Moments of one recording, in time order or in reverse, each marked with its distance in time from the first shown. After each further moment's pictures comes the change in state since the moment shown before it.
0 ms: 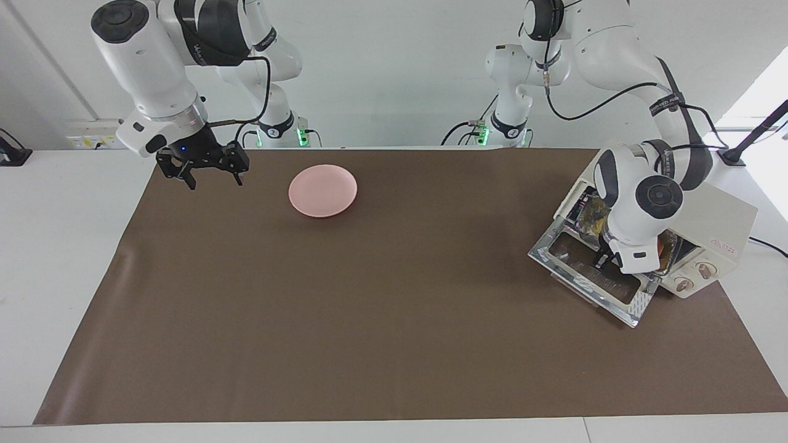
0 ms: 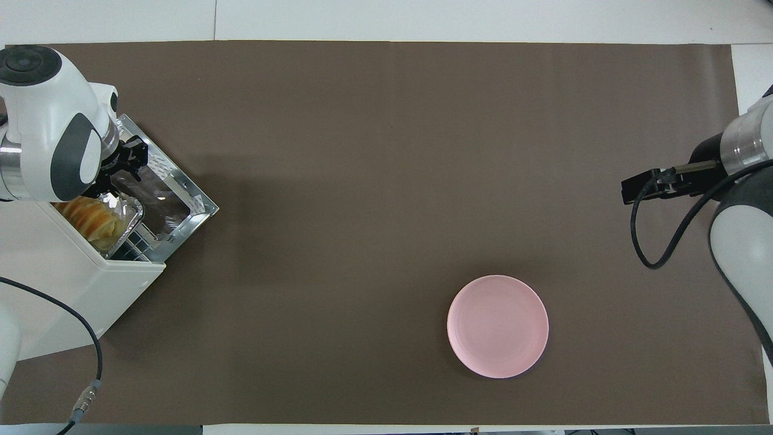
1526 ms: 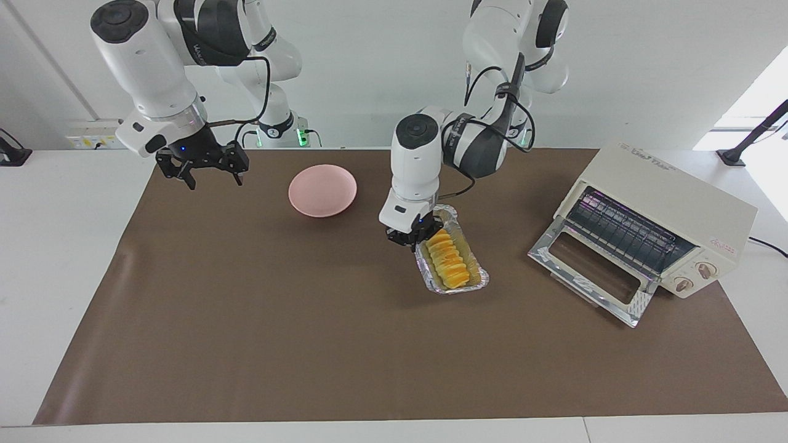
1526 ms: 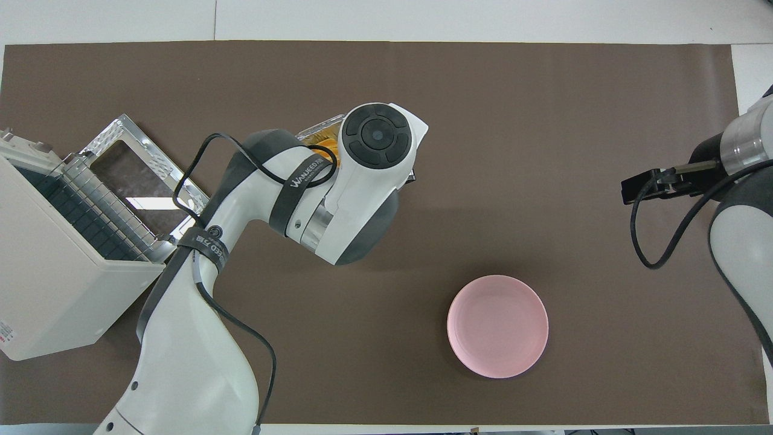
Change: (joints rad) left arm -0.541 0.124 -0.120 0.246 -0.195 0.120 0.012; right arm 0.000 0.000 0.000 0.000 0.000 0.000 0.000
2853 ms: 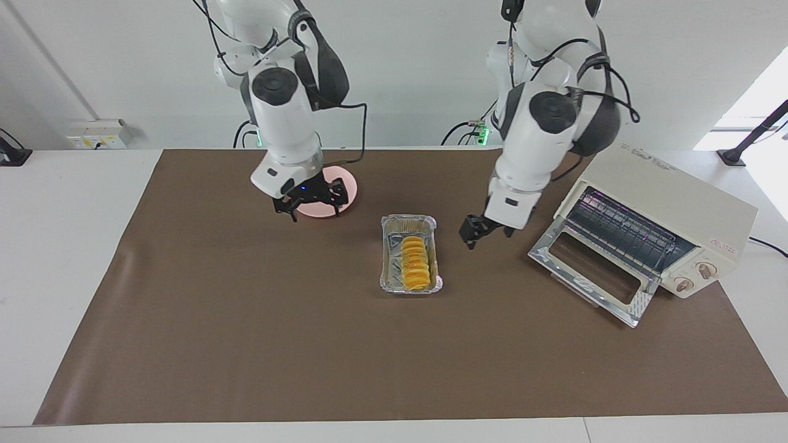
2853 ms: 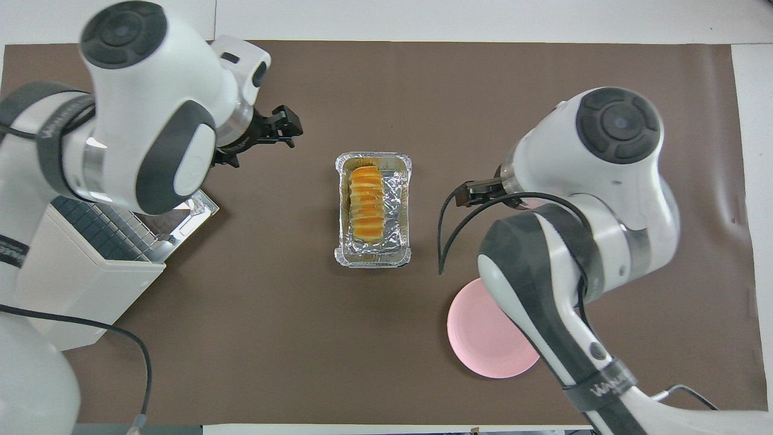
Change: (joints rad) left arm 0.350 -0.215 0.021 -0.037 -0.078 -0.209 0.235; right arm 0.302 0.193 0.046 -0.088 0.043 0.348 0.339
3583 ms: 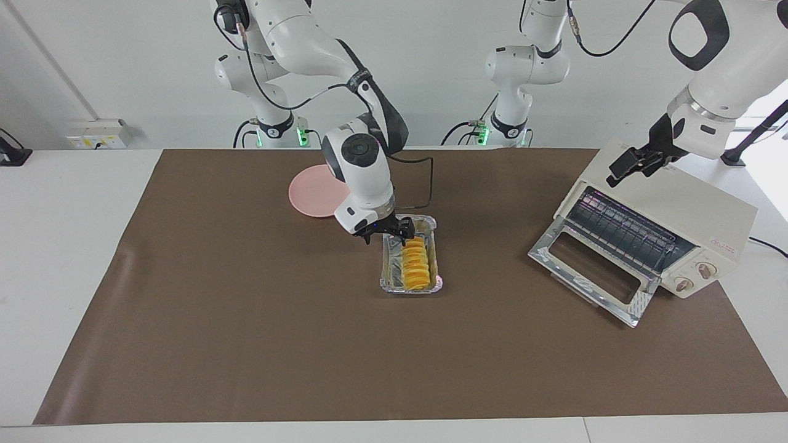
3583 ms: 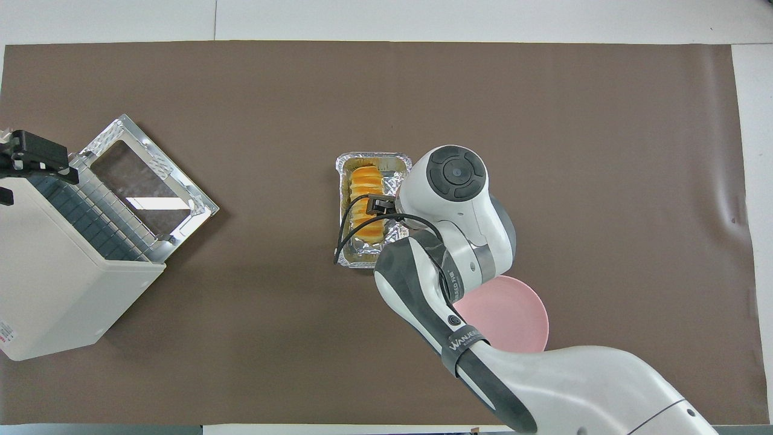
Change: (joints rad) left arm 0.332 -0.221 0.006 -0.048 0.040 -0.305 0.419; right arm 0.147 0.225 0.001 -0.007 0.158 0.255 0.340
